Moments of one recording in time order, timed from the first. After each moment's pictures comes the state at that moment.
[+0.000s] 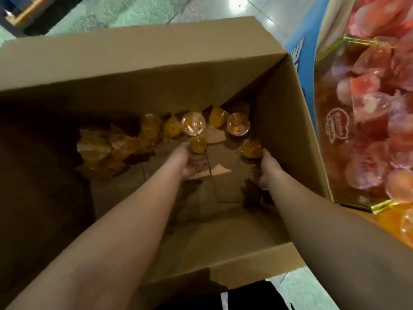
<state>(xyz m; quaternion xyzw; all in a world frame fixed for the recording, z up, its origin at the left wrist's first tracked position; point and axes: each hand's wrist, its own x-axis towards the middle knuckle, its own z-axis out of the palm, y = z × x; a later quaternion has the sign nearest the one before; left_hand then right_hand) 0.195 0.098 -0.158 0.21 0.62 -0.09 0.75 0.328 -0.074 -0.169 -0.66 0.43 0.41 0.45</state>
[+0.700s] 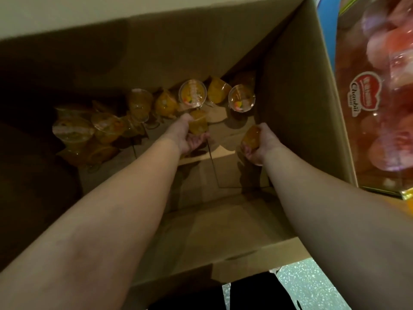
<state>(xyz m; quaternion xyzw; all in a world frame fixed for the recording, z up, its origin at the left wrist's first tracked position) 0.214 0.106 -0.219 0.18 0.61 -0.11 0.76 0.332 -0.061 -0.209 -0.59 0.51 0.41 0.47</state>
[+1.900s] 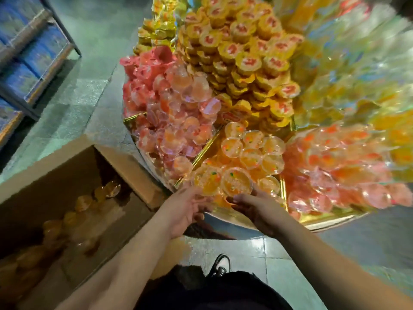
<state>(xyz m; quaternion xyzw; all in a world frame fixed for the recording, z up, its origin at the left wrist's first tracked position) 0.261 -0.303 0.114 0.51 0.26 -0.28 0.77 0.287 -0.518 0.097 -0.58 0.16 0.33 0.73</state>
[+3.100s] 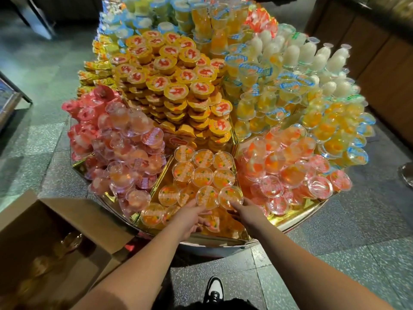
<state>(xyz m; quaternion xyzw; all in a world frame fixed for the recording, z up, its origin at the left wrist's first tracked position) 0.336 -0.430 0.043 0.65 0.21 -0.36 0.63 0.320 -0.622 0.024 -0.61 0.33 0.20 0.69</state>
